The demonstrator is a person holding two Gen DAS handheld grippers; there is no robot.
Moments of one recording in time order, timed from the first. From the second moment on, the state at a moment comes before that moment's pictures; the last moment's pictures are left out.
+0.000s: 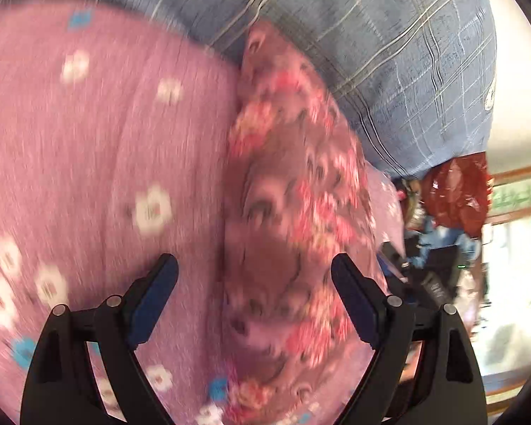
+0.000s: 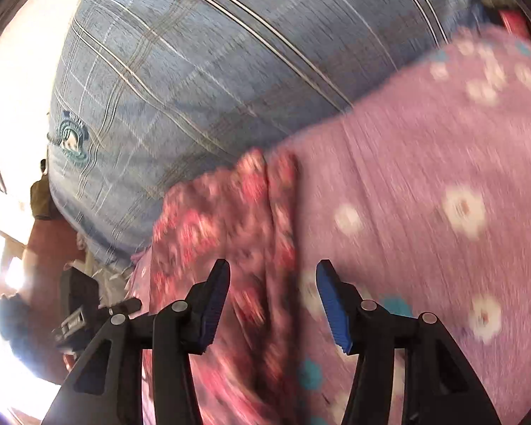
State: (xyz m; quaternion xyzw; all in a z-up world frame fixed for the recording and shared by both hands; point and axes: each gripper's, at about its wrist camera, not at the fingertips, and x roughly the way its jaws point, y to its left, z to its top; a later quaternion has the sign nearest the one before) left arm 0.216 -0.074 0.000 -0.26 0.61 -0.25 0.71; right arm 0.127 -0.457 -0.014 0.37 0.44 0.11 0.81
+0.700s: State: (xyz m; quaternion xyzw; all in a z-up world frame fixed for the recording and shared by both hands) left arm 0.210 -0.089 0.005 -0.33 0.59 -0.30 0.67; right arm 0.118 -0.374 0.015 0.25 0.40 0.14 0.87
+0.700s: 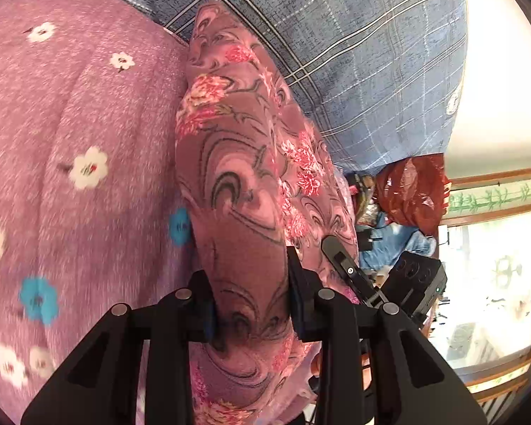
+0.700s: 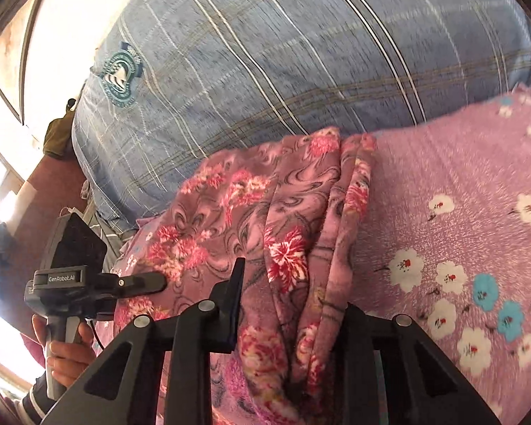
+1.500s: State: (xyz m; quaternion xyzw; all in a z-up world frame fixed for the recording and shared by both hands) left arm 0.070 0.092 0.024 -0.28 0.54 -0.24 0.75; right arm 0.011 -0.191 0.035 0.25 0.39 0.28 0.84
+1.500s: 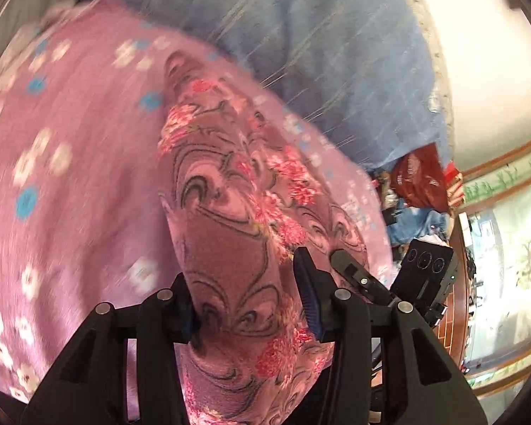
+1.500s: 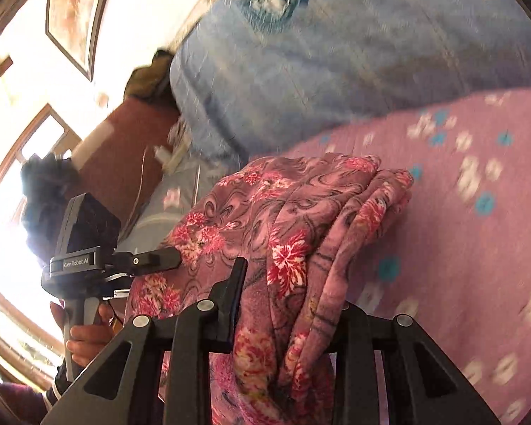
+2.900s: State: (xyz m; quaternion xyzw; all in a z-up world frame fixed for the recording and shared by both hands) left arm 0.075 0.048 -0.018 -0.03 0.54 -0.15 0.83; right arm -0.011 -0.216 -0.020 0.20 0.45 0.25 0.84
